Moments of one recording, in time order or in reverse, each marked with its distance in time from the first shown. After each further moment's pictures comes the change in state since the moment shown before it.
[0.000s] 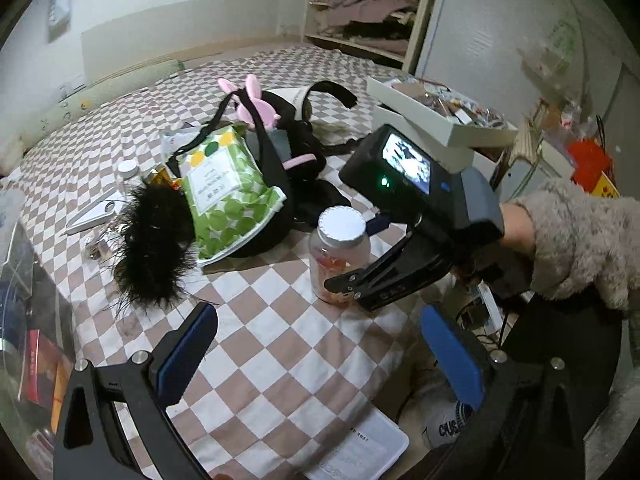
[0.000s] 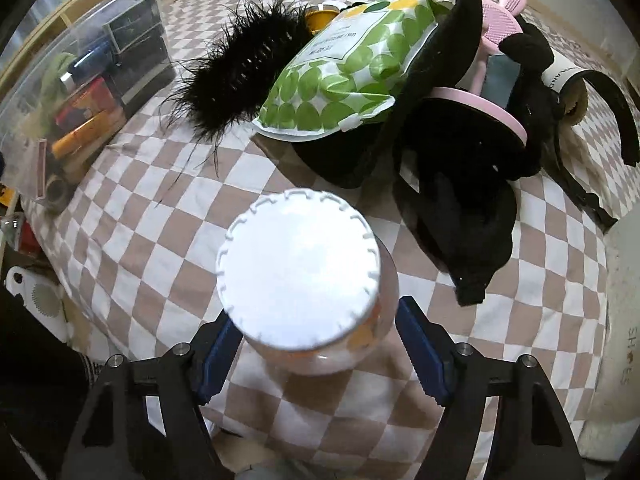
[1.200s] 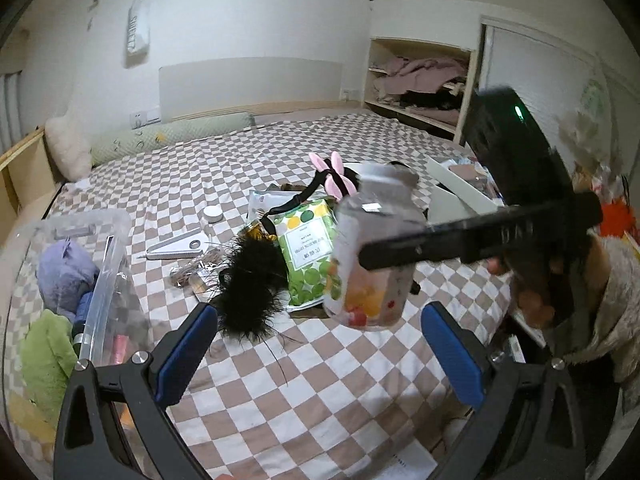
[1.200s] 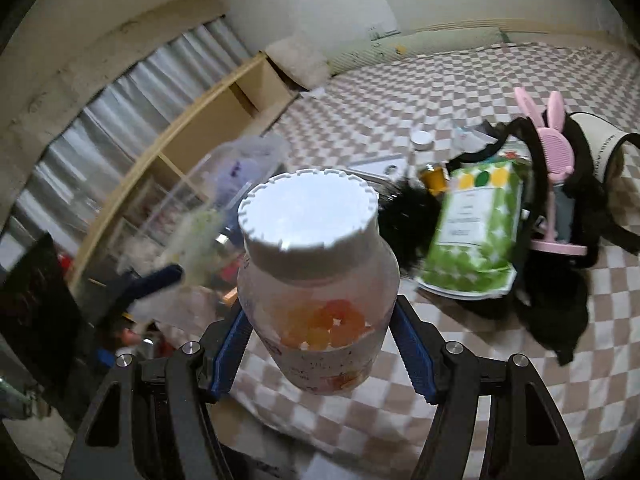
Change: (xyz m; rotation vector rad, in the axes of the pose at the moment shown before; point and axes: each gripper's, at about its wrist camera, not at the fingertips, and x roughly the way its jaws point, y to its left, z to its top) left arm -0.083 0.047 -0.008 -0.072 -0.240 0.168; right arm -0.129 0.051 0.056 0.176 -0.390 0.417
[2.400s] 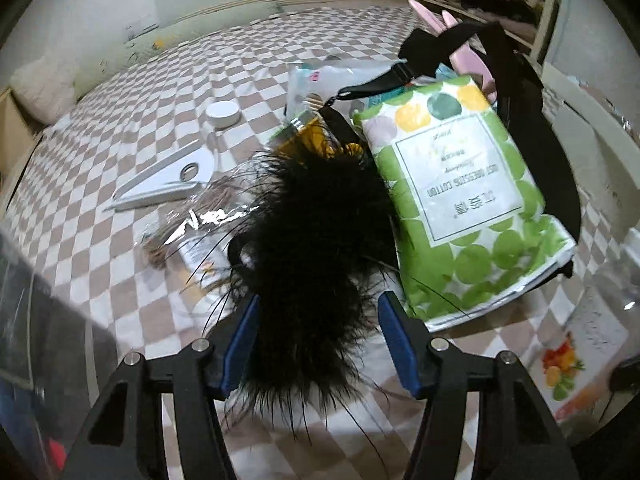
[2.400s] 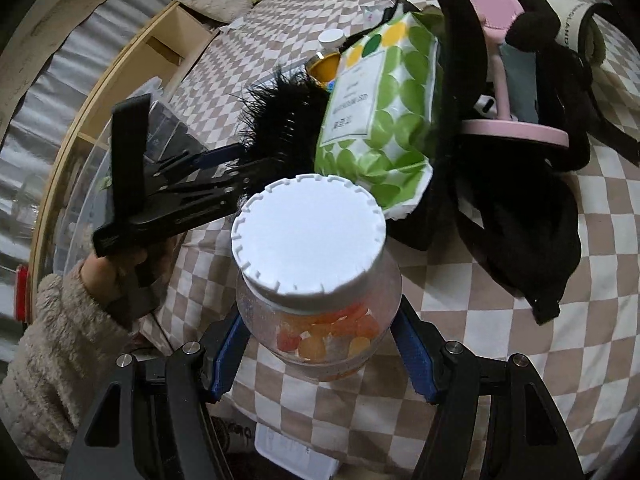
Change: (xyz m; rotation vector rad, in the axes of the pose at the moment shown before) left arm 0.259 0.088 0.002 0.001 0.380 0.138; right arm 0.067 -0.114 -0.032 0.177 0.290 -0.105
